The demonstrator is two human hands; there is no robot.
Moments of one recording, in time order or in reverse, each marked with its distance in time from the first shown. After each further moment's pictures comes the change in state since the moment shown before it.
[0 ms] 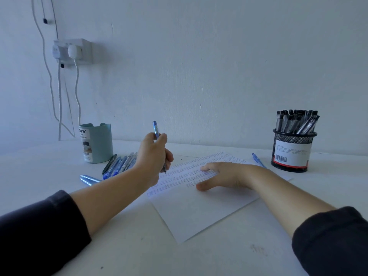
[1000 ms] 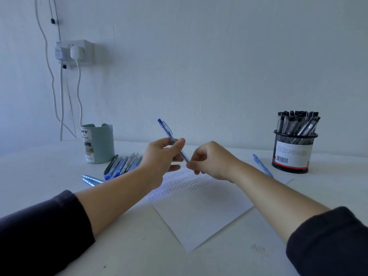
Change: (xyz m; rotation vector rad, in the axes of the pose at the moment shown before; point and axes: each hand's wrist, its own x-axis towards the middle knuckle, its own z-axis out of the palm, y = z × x) left_hand -0.003 -0.004 0.006 -0.051 -0.120 -0.027; right_hand 0.001 -0.034 0.002 0.272 0.309 -0.295
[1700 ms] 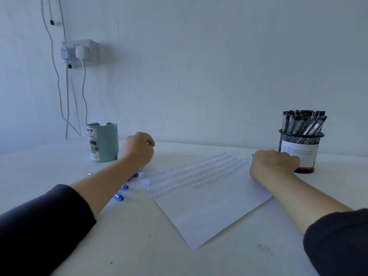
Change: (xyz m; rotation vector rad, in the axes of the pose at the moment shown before) left_hand 0.044 -0.002 -0.059 0.996 0.214 0.194; right_hand -0.014 0.054 -0.037 -0.947 0.251 0.746
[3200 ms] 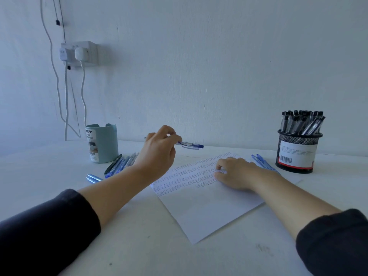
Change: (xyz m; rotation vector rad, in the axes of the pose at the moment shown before) left_hand -0.025 0.023 0.019 0.060 0.284 0.725; right_hand -0.006 -0.029 0.013 0.275 -0.165 -0.596
